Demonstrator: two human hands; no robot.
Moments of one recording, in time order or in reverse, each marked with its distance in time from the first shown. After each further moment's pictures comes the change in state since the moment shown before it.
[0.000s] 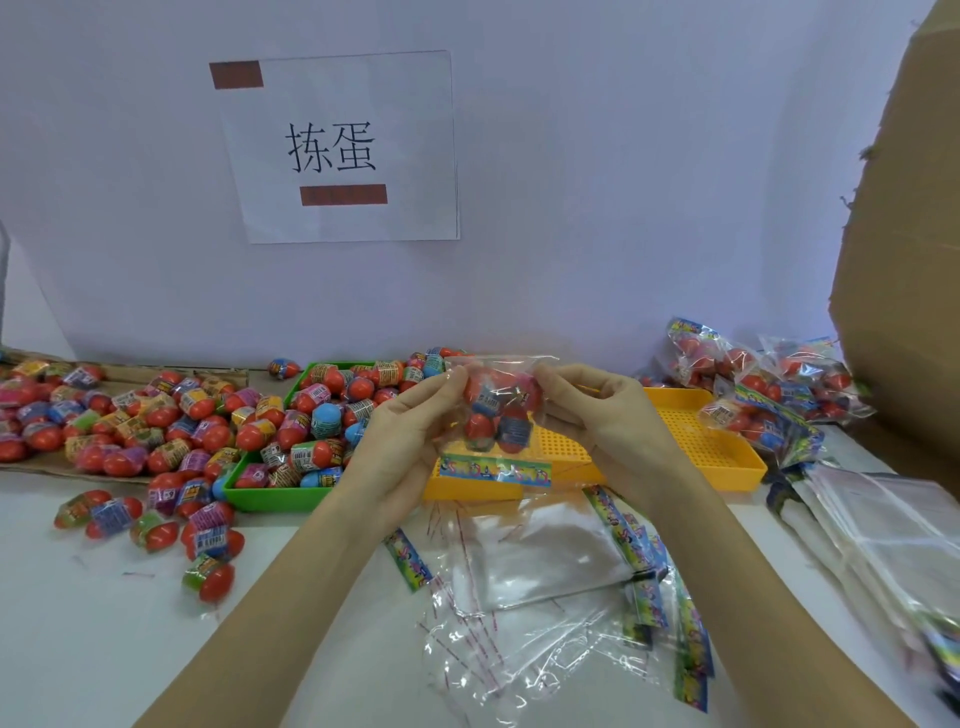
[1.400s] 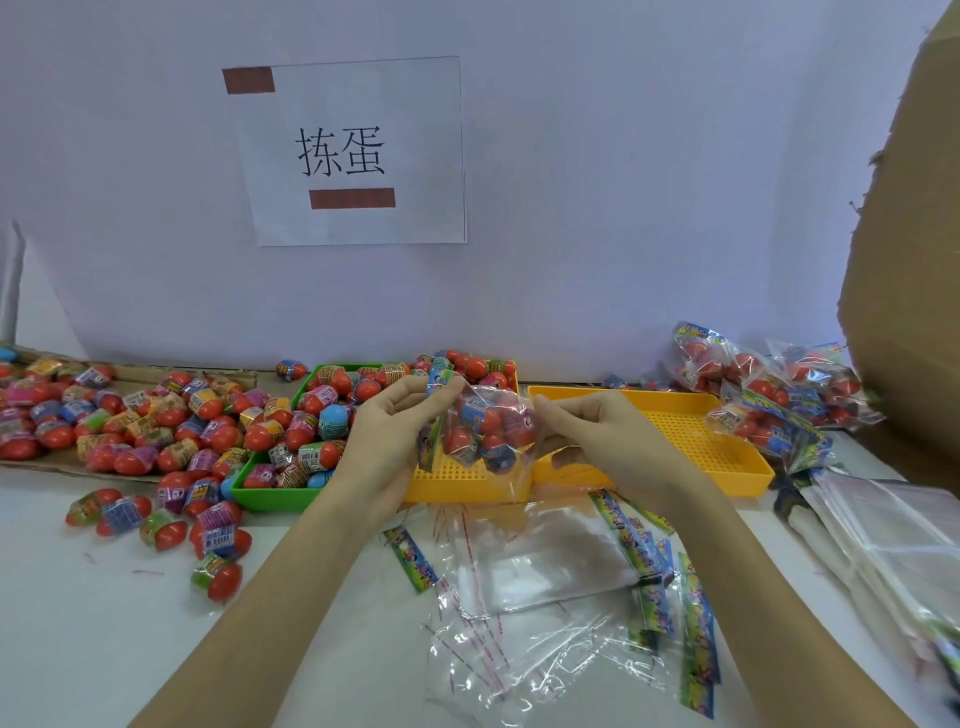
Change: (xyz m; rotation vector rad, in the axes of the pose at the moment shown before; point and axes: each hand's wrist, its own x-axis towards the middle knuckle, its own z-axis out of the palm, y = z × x) left_hand 0.005 0.005 -0.013 0.053 0.135 0.017; right_hand -0.005 0.000 -0.003 -0.444 -0.145 0.075
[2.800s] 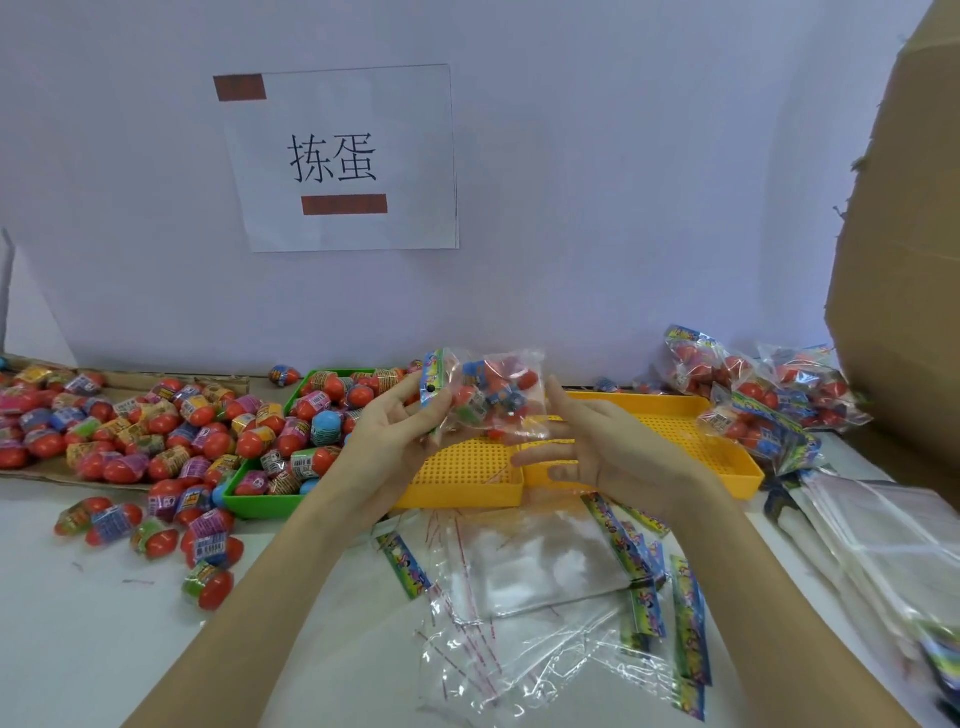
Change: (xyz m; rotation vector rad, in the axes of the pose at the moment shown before) left_hand 0.007 -0.004 -0.012 -0.001 -0.438 0.135; right_hand 0.005 0.007 -0.014 0.312 -0.155 0.158
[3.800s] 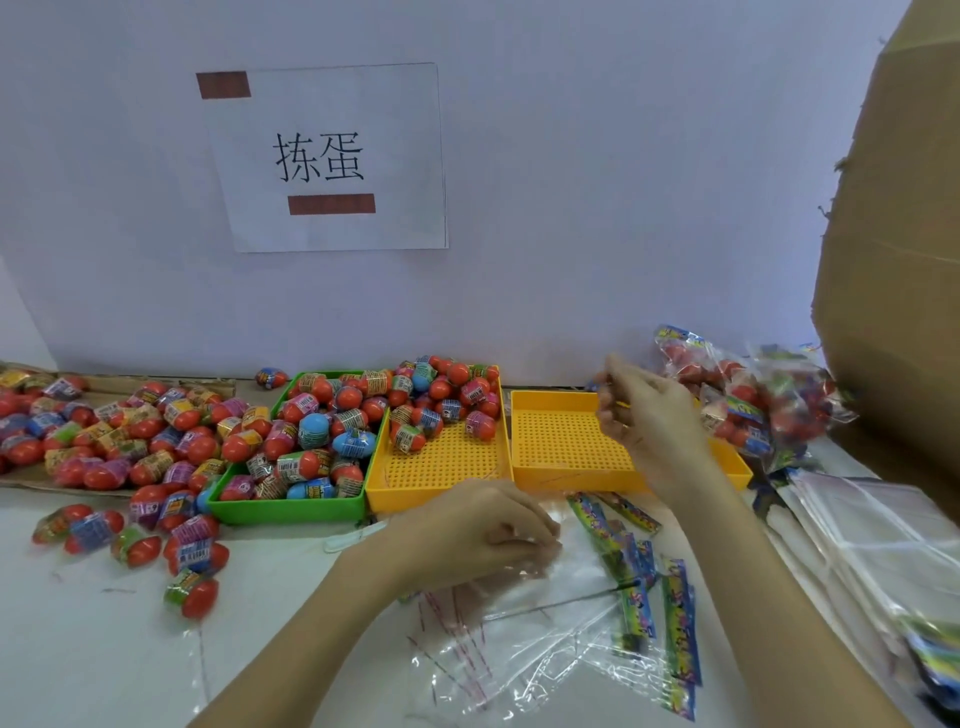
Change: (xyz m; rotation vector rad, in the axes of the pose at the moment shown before) left_hand -0.018 -0.025 0.049 1.206 -0.570 0.075; right_hand 0.000 0.000 -0.030 0.156 0.633 -0.254
